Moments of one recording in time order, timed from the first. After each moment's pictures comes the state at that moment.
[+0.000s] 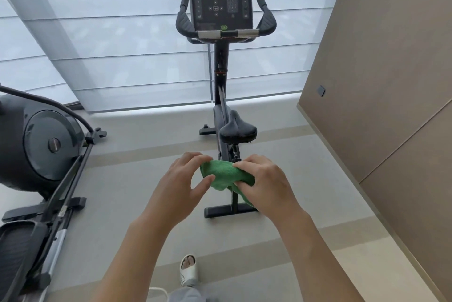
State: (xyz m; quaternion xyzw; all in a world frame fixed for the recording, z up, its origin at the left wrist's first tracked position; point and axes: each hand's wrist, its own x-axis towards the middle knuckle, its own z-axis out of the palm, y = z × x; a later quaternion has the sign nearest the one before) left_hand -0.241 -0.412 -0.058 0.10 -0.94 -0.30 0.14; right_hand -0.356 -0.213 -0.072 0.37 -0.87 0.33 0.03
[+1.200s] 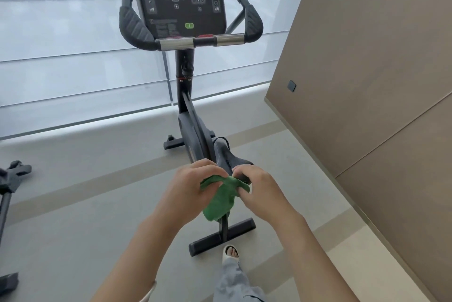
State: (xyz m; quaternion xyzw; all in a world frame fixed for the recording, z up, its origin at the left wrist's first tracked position) left_hand -0.551 -0.605 -0.091 -0.11 -0.89 -0.43 0.11; right_hand -0.615 -0.391 -0.125 0.22 -0.91 0.35 -0.09
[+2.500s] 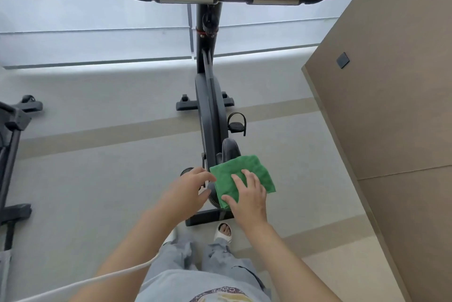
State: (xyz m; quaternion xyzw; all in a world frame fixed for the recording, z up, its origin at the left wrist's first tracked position) left_hand -0.700 -0.626 -0.245 0.08 -0.91 -0.37 -0.15; right_hand -0.752 -0.423 -0.322 0.17 -0.96 0.13 -0.17
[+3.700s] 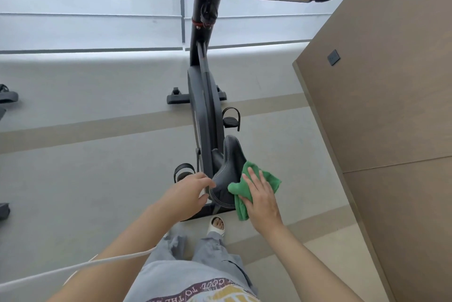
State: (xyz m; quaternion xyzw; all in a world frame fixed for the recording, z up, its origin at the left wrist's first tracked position) left_hand -0.695 -0.654 -0.283 0.01 -0.91 -0.34 -0.23; right_hand -0.754 -0.389 -0.341 0.23 -0.95 0.16 -0.17
